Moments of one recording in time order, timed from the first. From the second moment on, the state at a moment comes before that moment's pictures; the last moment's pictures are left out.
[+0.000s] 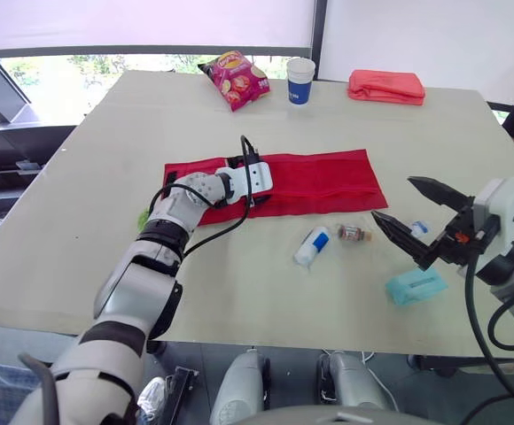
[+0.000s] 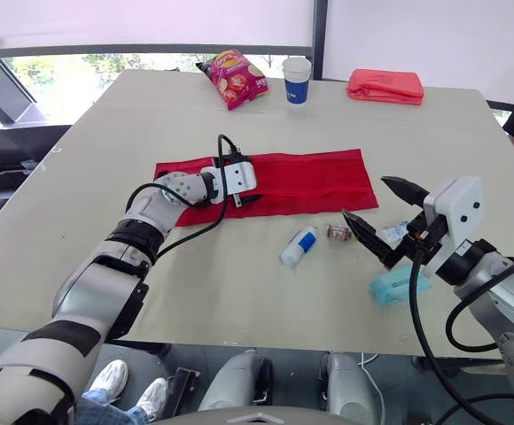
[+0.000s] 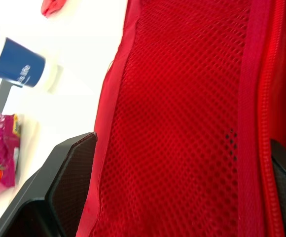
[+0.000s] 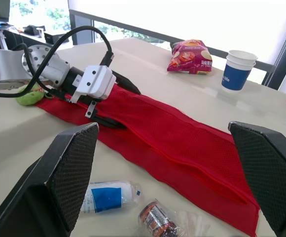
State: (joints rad) left arm -0.95 0.47 -0.31 0.92 0.36 -0.34 -0.60; right arm 0.00 -0.65 -0.32 -0.82 0.75 0.65 0.45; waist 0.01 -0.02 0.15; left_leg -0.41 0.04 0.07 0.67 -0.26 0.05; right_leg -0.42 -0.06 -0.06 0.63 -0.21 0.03
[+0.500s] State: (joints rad) left arm -0.91 0.47 -0.31 0.88 0.35 -0.27 -0.65; right arm 0.03 -0.69 -0.31 -0.83 0.80 0.65 0.48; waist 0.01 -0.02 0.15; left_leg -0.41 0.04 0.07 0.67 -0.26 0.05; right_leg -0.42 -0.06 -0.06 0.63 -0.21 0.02
